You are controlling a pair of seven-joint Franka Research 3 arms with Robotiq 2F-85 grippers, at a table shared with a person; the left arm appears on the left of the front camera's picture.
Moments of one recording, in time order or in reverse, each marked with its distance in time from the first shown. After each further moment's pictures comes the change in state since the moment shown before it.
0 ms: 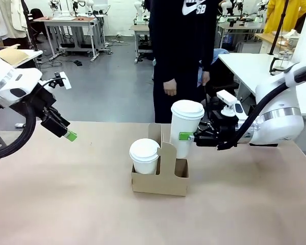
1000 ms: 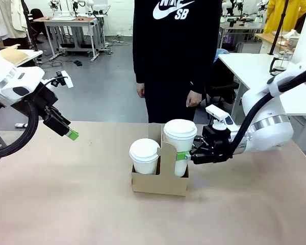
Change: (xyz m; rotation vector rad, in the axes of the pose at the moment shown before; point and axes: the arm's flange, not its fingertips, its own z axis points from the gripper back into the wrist) left arm 0.006 -0.004 0.001 0.014 0.006 0.024; right arm -0.040 0.010 -0.014 0.113 0.077 -0.071
